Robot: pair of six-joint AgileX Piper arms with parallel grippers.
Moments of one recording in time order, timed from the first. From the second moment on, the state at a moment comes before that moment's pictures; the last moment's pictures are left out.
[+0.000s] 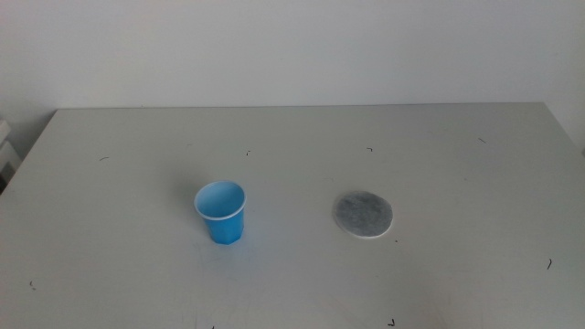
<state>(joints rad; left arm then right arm) -0.01 0.50 -0.76 0.06 0.68 -0.14 -0.04 -0.01 0.03 -0.03 0.14 0.02</state>
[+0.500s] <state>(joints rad) -0.01 0.79 -1.10 0.06 1.00 -0.10 -0.04 -0.01 0.03 -0.03 0.14 0.02</state>
